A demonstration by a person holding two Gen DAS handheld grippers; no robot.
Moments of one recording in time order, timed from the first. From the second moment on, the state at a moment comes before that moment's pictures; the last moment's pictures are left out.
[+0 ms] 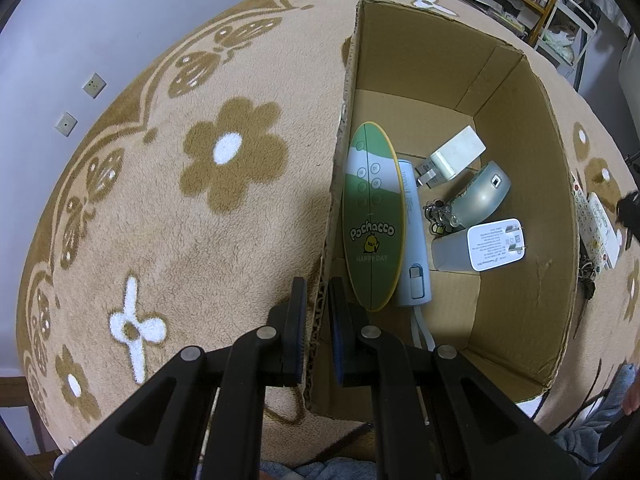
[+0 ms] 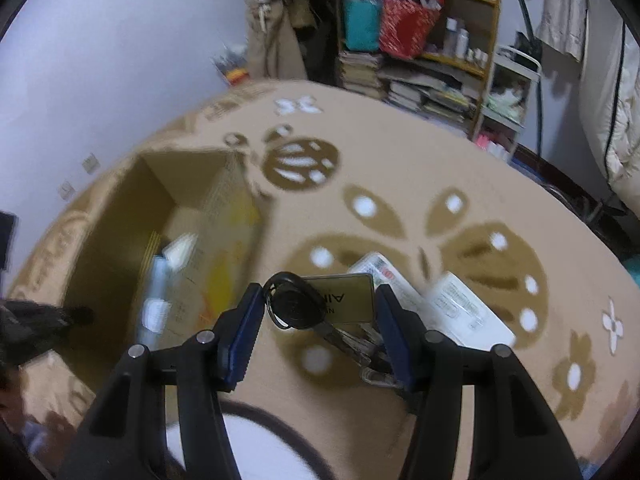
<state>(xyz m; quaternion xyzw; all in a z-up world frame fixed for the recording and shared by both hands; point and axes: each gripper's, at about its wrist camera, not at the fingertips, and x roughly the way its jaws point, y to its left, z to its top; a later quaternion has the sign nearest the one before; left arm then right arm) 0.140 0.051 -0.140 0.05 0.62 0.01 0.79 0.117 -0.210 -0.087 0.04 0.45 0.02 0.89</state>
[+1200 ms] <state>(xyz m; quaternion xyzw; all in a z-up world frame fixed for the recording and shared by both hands) 0.139 0.049 -0.137 0.05 0.61 0.01 0.79 0.127 -0.119 -0.095 0.11 0.45 0.16 0.87</state>
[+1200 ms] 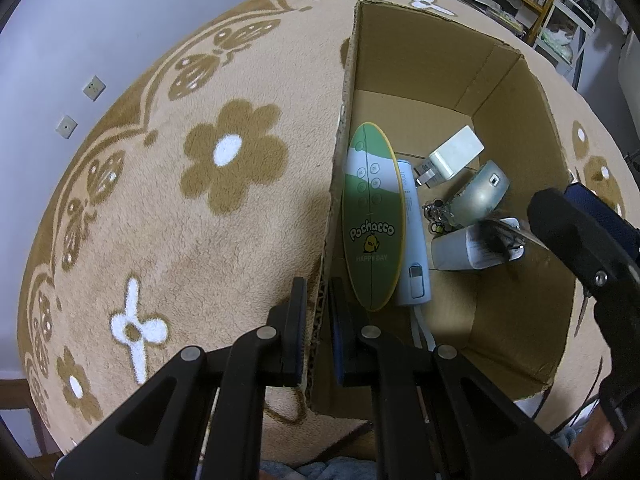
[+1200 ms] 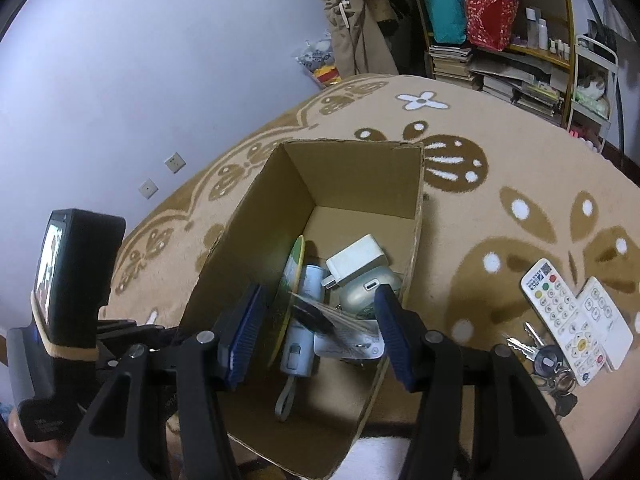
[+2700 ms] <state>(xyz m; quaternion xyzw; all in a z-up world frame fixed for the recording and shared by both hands) 0.141 0.052 -0.138 0.05 0.62 0.01 0.79 0.108 -0.264 -0.167 0.12 0.51 -0.13 0.84</state>
